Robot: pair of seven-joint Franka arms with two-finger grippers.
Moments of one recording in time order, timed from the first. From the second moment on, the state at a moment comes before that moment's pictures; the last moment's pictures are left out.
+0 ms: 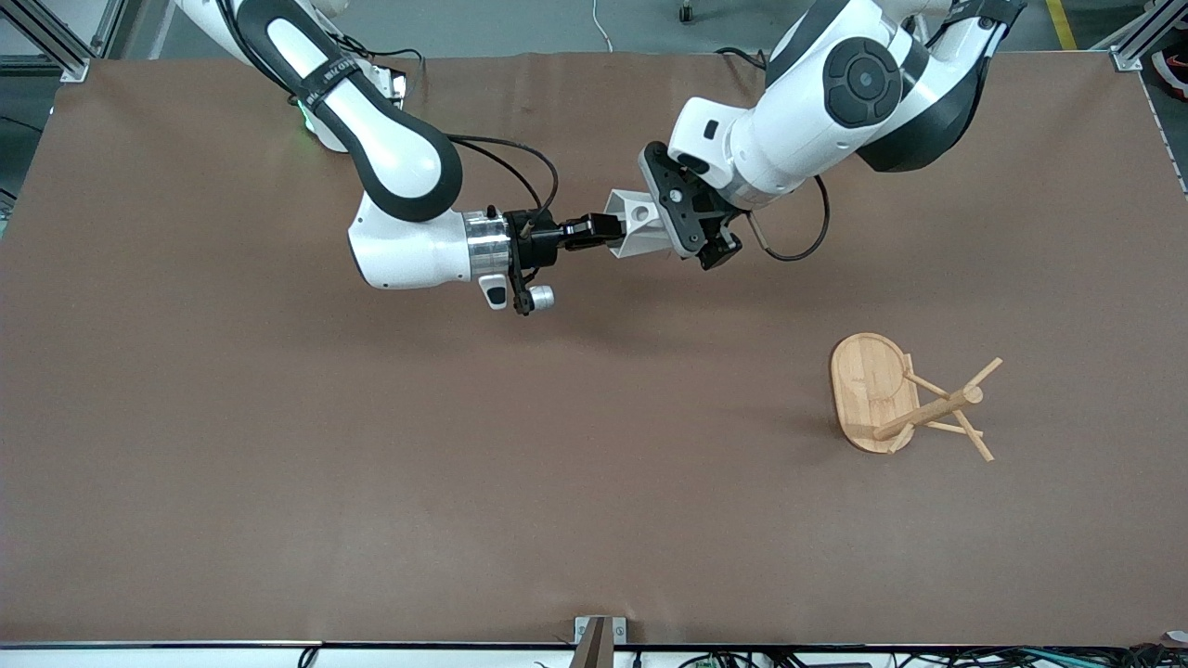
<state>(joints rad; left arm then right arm) -0.05 0.16 -0.60 -1.73 -0.31 1.90 0.58 0.05 0.42 0.66 -1.86 1.43 2.20 -0.21</state>
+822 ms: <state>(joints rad) -0.03 0.15 -0.63 -1.73 -0.29 1.88 0.55 0.05 0.42 0.67 -1.86 1.43 2.20 -0.22</state>
